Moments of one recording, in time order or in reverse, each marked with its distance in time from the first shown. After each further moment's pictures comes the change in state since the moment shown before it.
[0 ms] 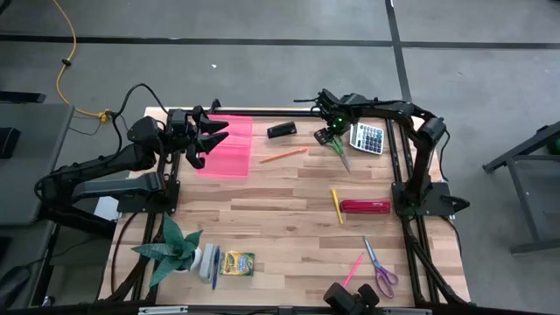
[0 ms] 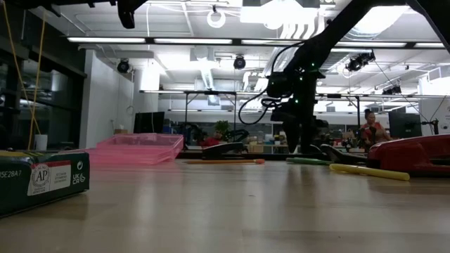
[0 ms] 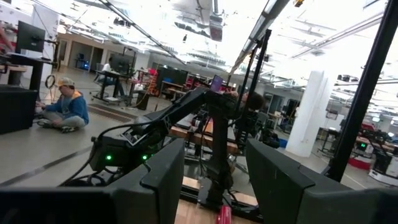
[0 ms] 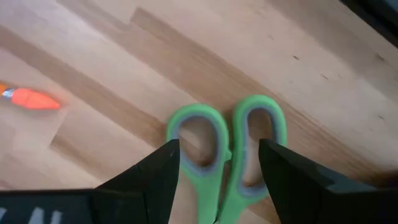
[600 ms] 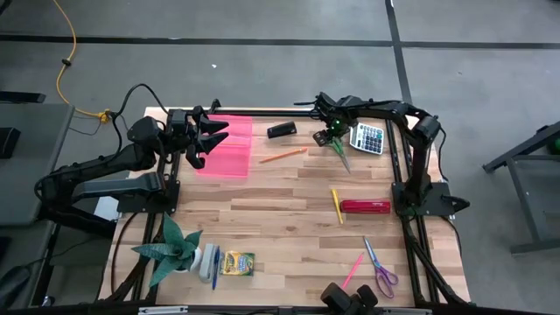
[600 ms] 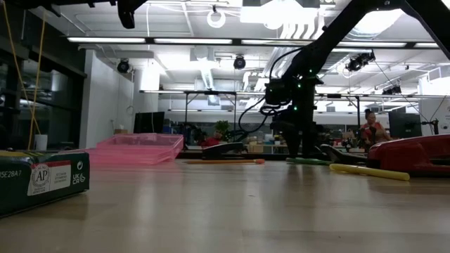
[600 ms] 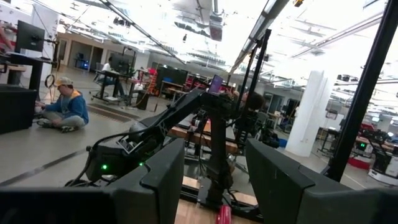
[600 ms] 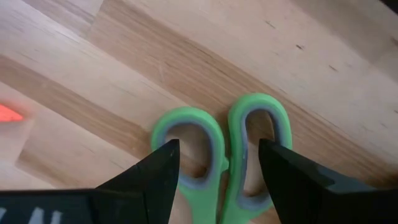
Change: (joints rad) left arm 0.000 0.000 0.000 -0.001 0.000 -0.002; right arm 0.008 0.050 0.000 0.012 0.025 0.038
